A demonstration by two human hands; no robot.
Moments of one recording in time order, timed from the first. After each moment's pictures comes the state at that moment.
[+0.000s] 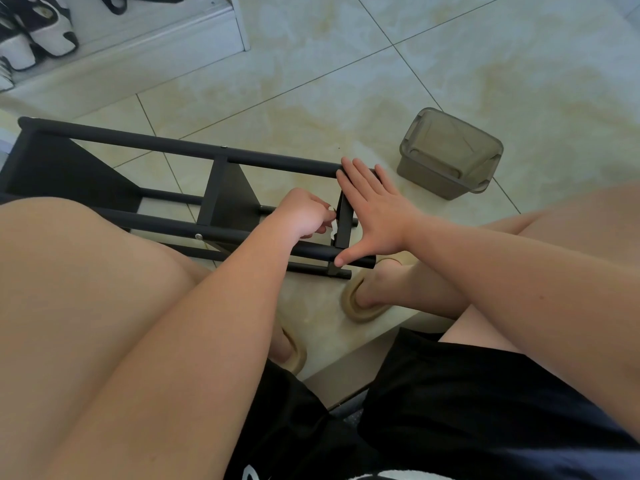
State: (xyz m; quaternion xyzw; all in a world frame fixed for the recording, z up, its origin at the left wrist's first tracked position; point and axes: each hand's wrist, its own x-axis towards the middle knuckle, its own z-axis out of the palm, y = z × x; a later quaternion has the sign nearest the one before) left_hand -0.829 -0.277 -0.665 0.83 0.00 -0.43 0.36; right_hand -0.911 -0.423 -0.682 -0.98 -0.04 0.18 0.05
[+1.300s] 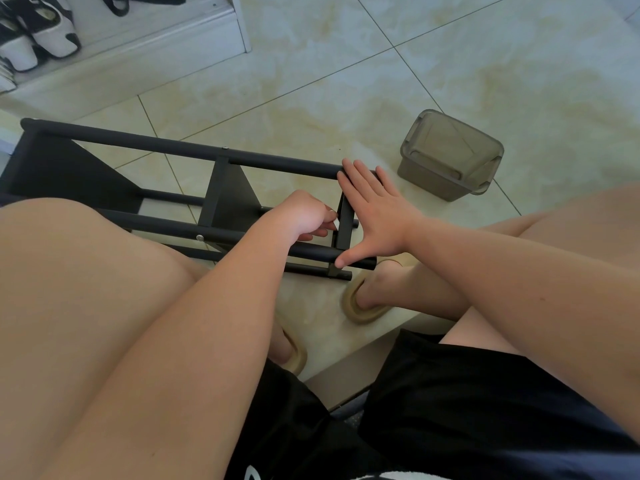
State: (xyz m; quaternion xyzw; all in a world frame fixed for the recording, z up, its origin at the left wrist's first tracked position) left_hand -0.826 -0.279 -0.657 0.81 0.02 -0.48 0.33; right_hand -0.911 -0.423 -0.681 -0.98 -0.04 0.18 0.05
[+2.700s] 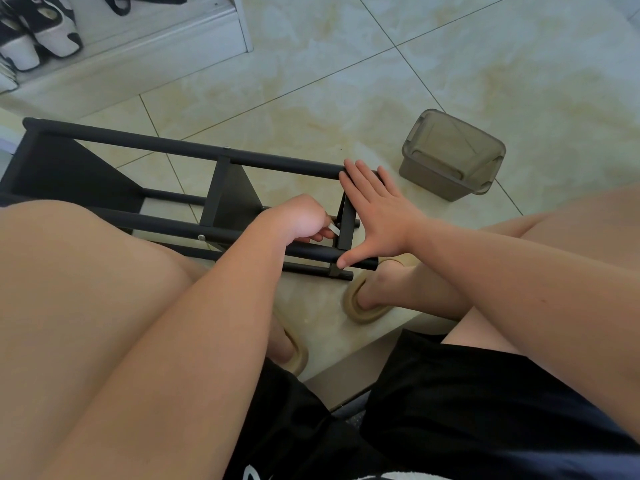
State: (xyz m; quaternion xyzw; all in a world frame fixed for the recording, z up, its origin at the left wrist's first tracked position) left_hand -0.820 -0.280 -0.673 0.83 -0.04 -0.50 0.25; right_hand -0.912 -0.424 -0.685 -0.98 -0.04 0.17 0.06
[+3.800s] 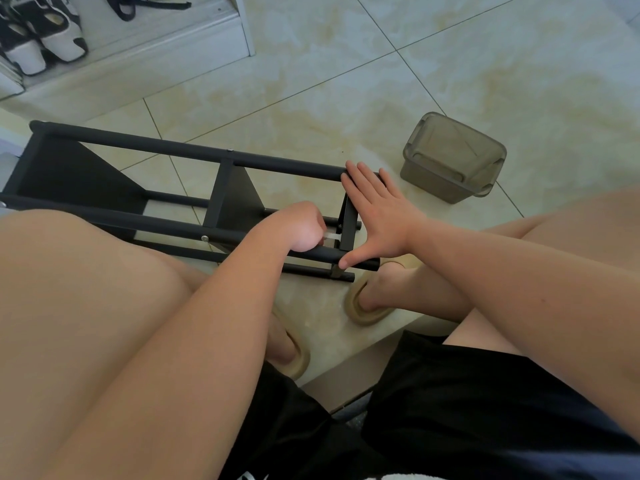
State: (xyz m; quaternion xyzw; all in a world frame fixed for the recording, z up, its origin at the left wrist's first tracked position) left_hand -0.825 -0.261 -0.654 0.86 -0.23 -0.45 0.08; right_hand -0.911 -0.424 -0.682 -0.98 -0.04 0.18 0.06
